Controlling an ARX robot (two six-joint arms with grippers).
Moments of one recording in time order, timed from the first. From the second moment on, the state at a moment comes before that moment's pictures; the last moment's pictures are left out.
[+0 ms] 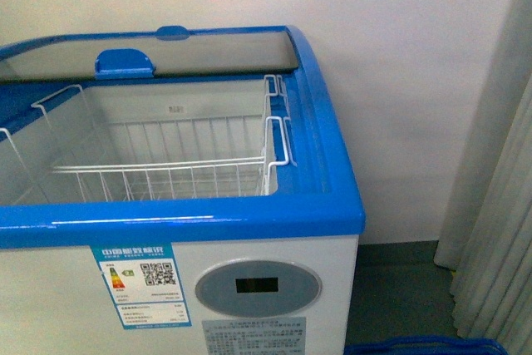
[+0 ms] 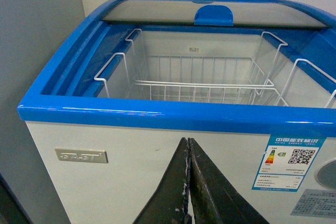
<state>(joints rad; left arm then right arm) 0.00 0.01 0.02 0.00 0.00 0.00 0.53 1.88 1.70 0.09 0.12 -0.58</state>
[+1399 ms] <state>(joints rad) 0.00 0.01 0.02 0.00 0.00 0.00 0.00 0.12 0.14 -0.03 0.00 0.00</state>
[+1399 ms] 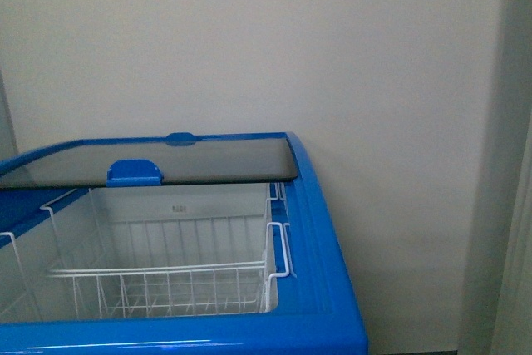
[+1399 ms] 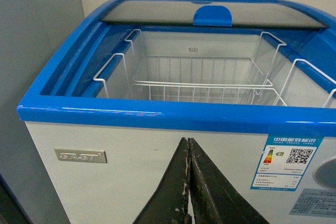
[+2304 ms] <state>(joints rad) 0.00 0.01 0.02 0.00 0.00 0.00 0.00 0.01 0.04 0.00 0.00 0.00</state>
